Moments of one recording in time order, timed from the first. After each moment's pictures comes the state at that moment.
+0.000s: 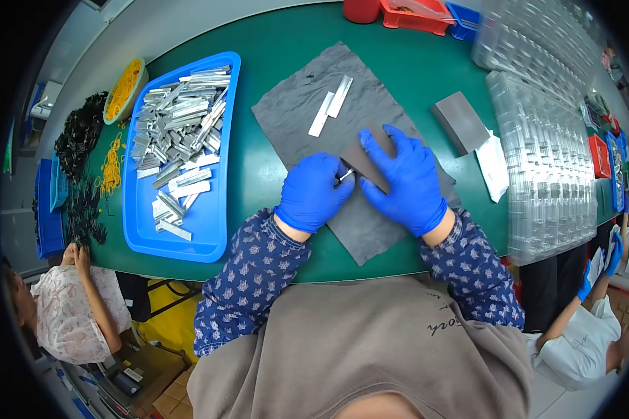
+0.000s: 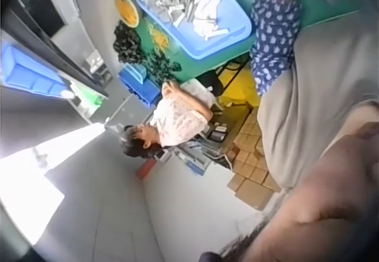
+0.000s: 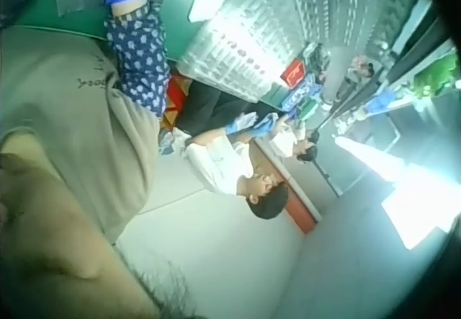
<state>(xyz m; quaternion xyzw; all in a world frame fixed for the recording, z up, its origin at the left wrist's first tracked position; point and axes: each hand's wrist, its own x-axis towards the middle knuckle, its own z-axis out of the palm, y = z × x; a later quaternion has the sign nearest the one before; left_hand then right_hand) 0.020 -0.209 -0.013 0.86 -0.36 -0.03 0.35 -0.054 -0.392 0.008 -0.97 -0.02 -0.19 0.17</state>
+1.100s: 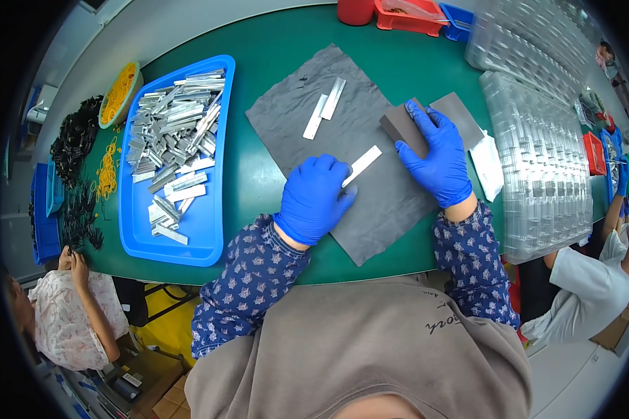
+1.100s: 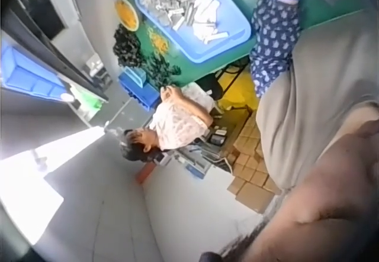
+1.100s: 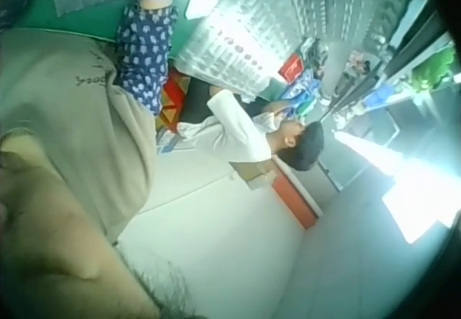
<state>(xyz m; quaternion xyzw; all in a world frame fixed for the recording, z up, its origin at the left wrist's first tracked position) 0.011 -0.212 -0.005 0.85 -0.44 0.06 0.28 -0.048 -0.443 0.002 -0.95 0.09 -0.23 0.20</state>
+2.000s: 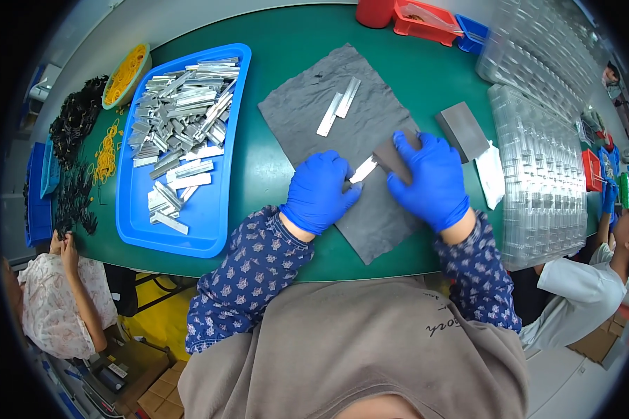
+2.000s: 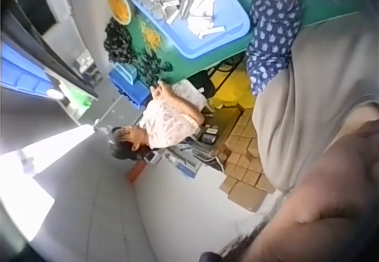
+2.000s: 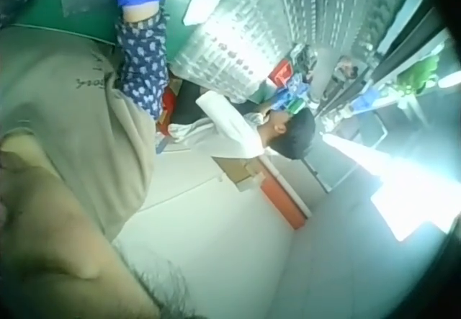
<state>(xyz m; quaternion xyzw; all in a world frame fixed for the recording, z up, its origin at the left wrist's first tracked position) 0.018 -0.206 -0.014 0.84 -0.41 0.04 0.34 -0.058 -0.398 0.036 -0.99 0.01 -0.08 0.09</state>
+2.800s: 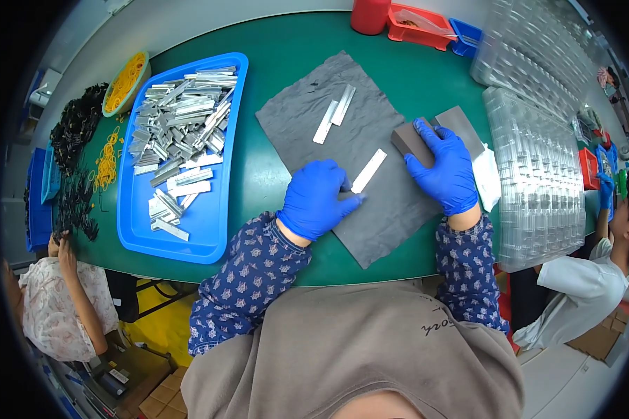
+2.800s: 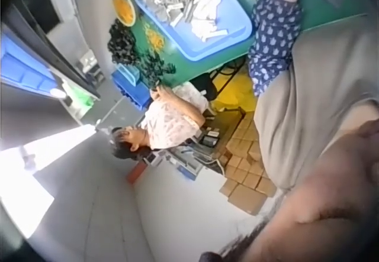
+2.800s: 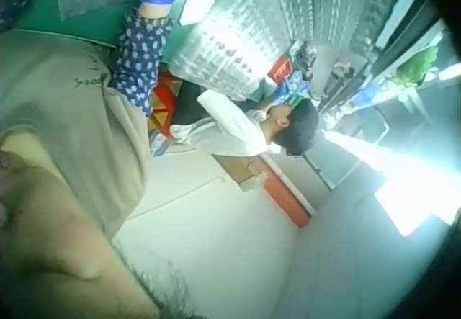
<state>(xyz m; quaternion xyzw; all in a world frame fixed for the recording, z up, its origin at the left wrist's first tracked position) 0.019 -0.204 -0.005 0.84 -0.42 -0.03 0.35 -0.052 -0.446 0.009 -0.97 0.10 -0.16 0.17</state>
